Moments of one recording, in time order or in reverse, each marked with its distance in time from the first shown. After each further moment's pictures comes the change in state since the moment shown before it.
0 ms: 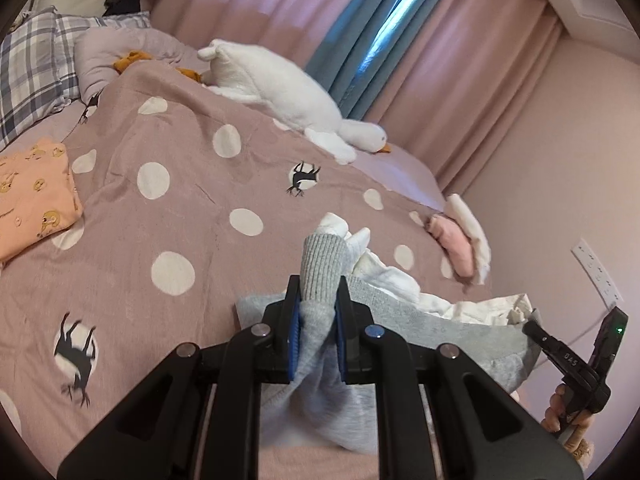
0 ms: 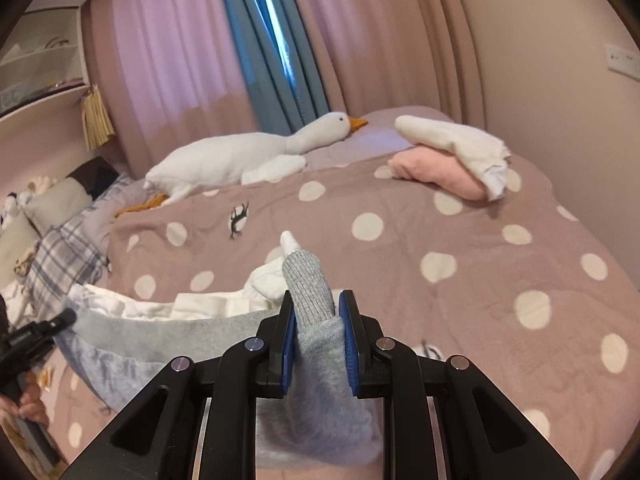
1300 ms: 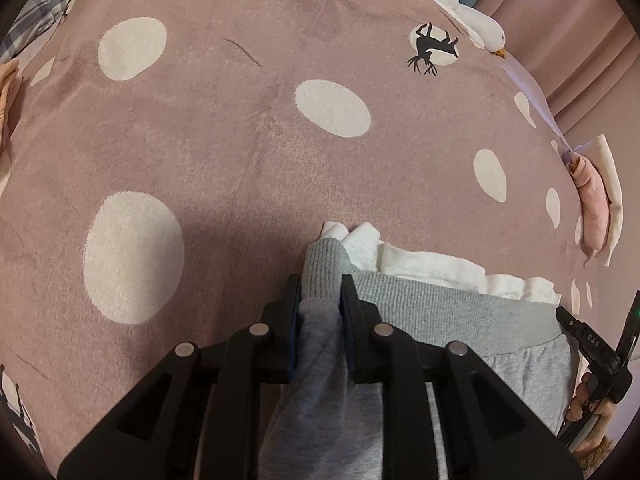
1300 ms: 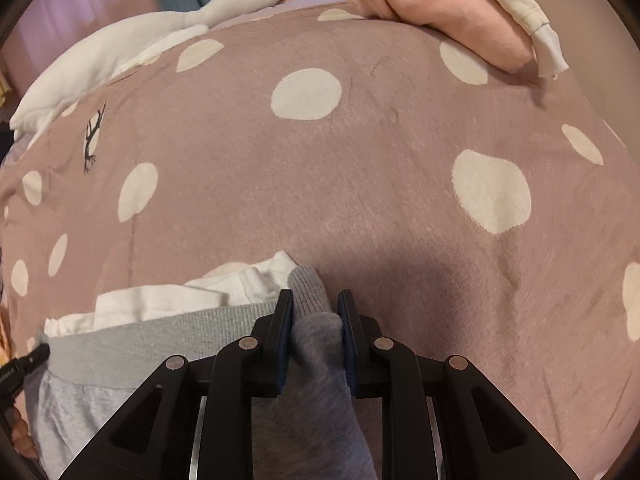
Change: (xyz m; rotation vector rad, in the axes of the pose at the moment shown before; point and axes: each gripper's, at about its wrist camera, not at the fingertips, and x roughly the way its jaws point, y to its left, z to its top) left arm 0.218 0.091 -0.018 -0.077 0.375 0.285; right arm 0.241 -0.056 -0.028 0.086 0.393 -0.229
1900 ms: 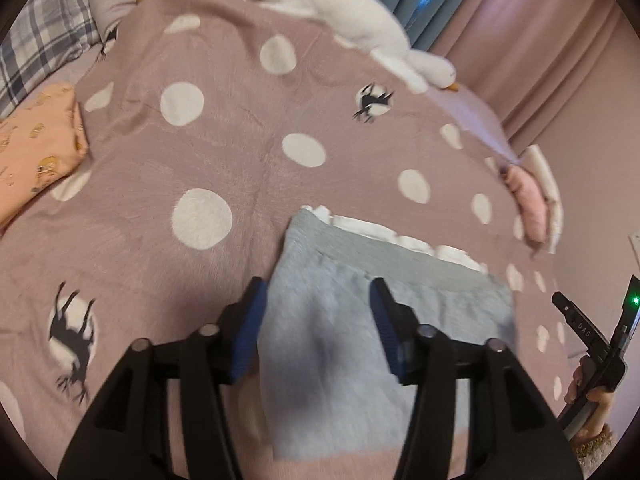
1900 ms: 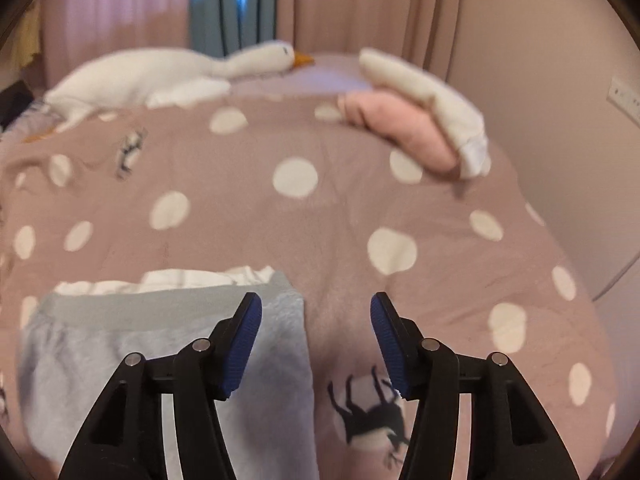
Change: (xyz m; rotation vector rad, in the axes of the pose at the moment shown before) left arm -0.146 -0.009 -0.065 0.040 -0.152 -0.097; right arm -0.149 0.017 -0.031 -0.169 -0.231 -0.161
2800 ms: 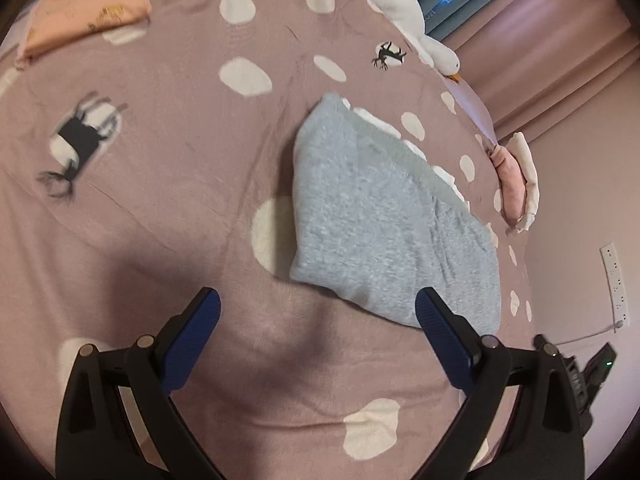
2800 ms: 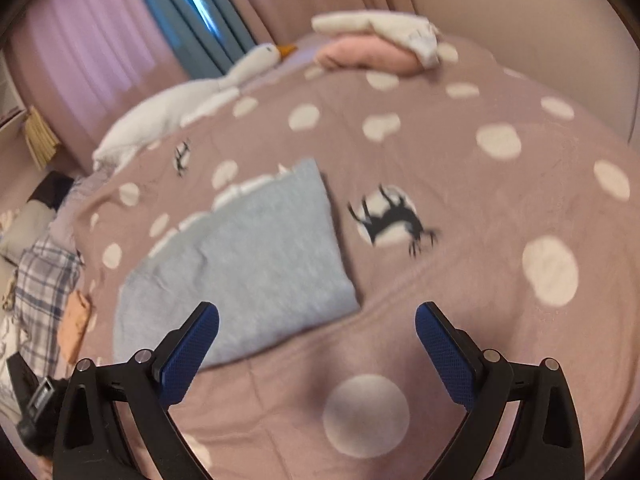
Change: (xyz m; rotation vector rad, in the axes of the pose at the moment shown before) left arm -0.009 0.035 -0.119 -0.180 0.098 -0.111; right arm -0.054 -0.042 -0.140 0.358 0.088 0.306
